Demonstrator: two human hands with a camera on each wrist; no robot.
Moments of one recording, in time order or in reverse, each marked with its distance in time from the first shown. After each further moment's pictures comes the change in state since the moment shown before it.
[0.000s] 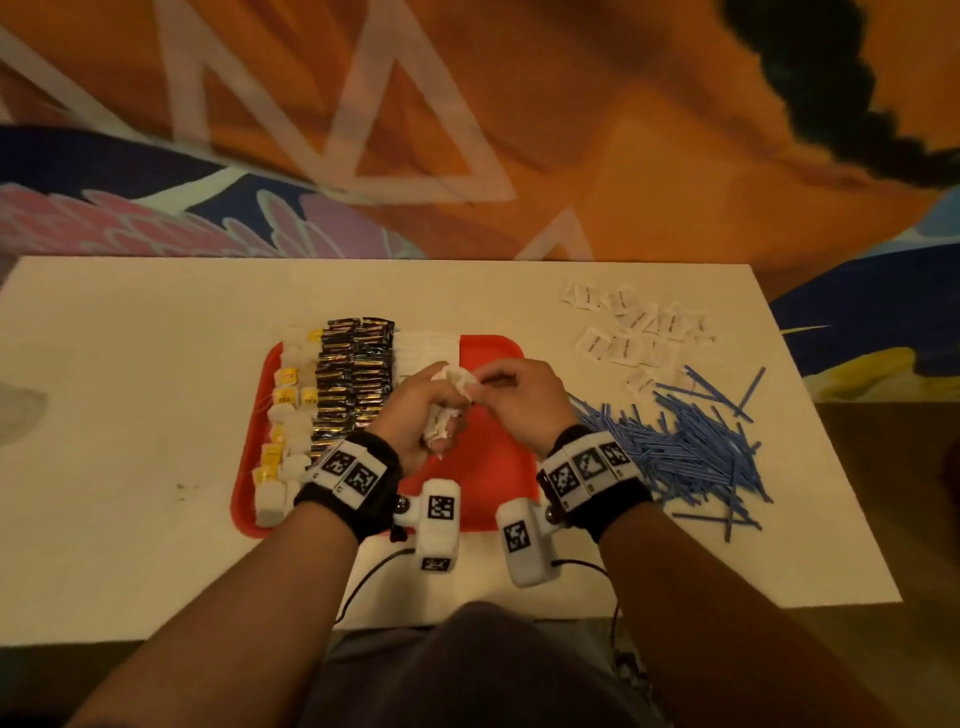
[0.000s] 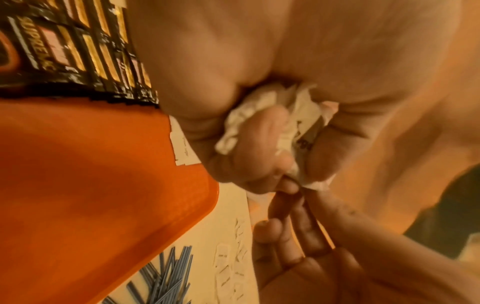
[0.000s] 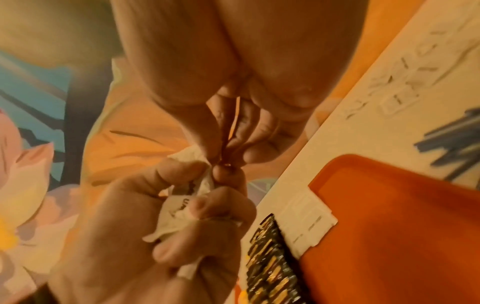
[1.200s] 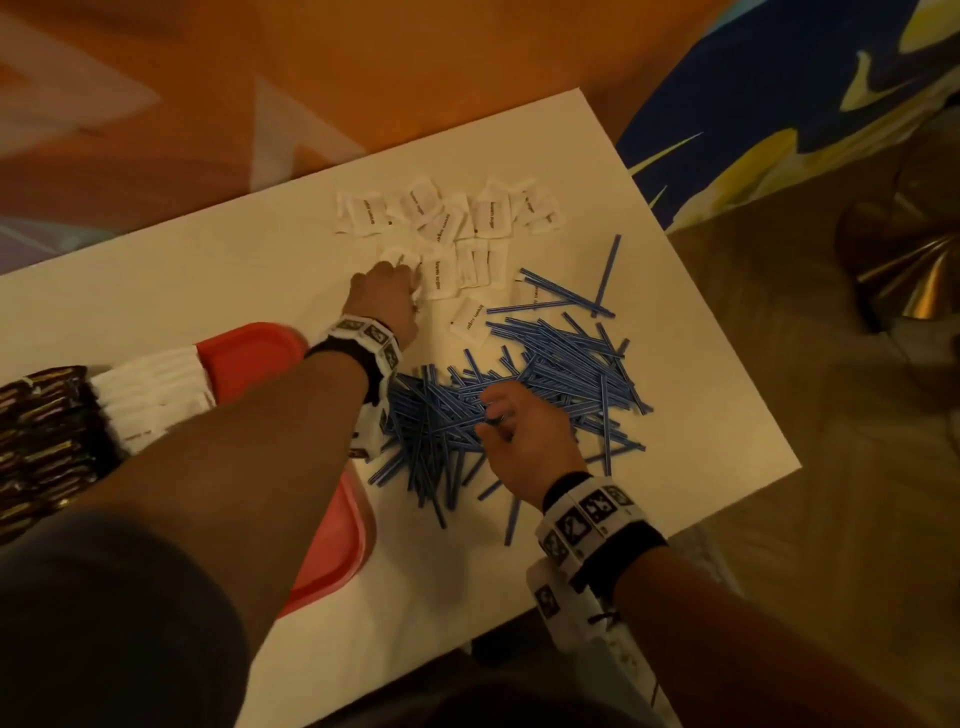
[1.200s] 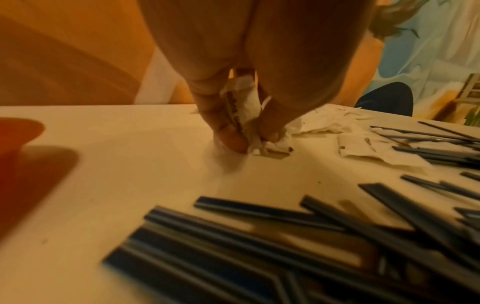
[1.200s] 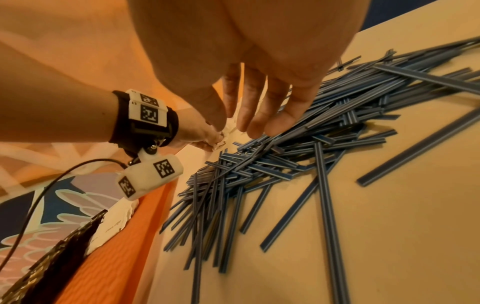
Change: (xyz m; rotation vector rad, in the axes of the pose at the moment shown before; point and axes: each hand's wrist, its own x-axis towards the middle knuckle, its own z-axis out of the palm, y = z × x) left_hand 0.278 -0.078 0.176 1.875 -0.063 0.324; right_hand -0.002 0.212 -0.154 -0.148 0.198 0.243
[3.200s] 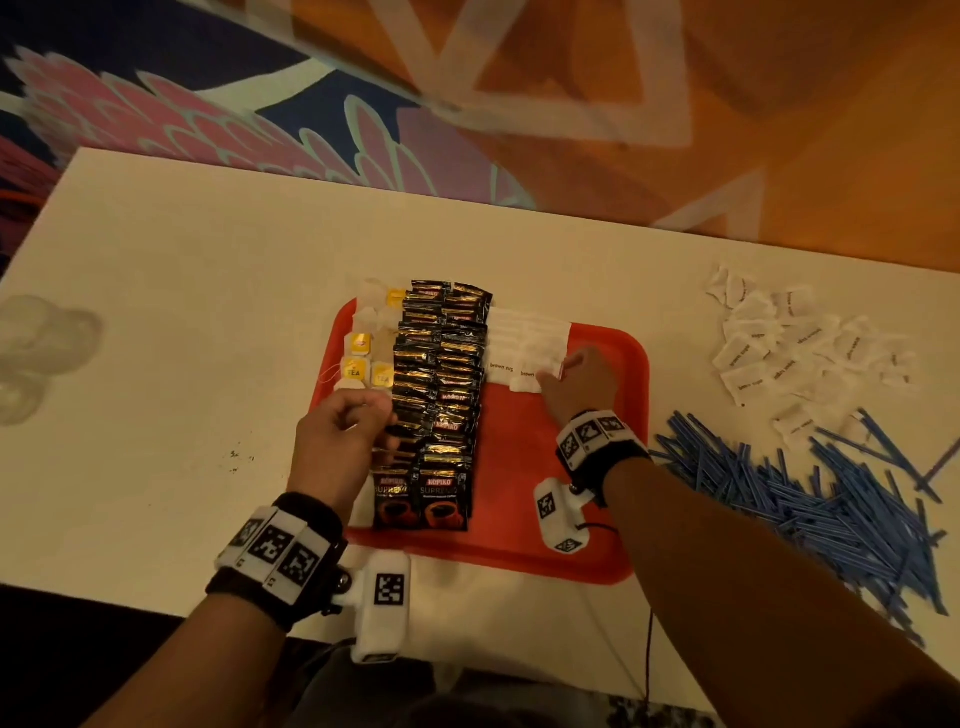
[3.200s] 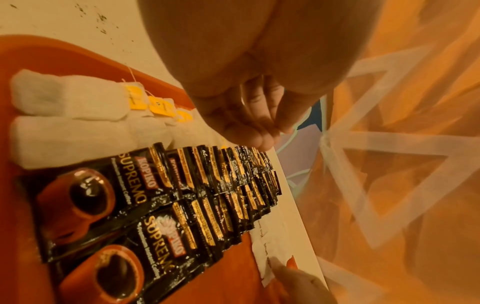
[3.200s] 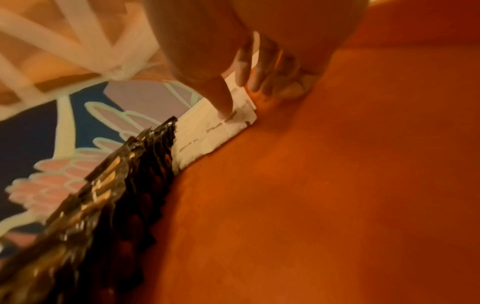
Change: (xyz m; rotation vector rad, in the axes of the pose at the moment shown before) left_hand -0.346 -0.270 -0.011 -1.493 0.623 -0.841; right_hand 0.066 -0.185 0.253 -0.201 0.001 -0.011
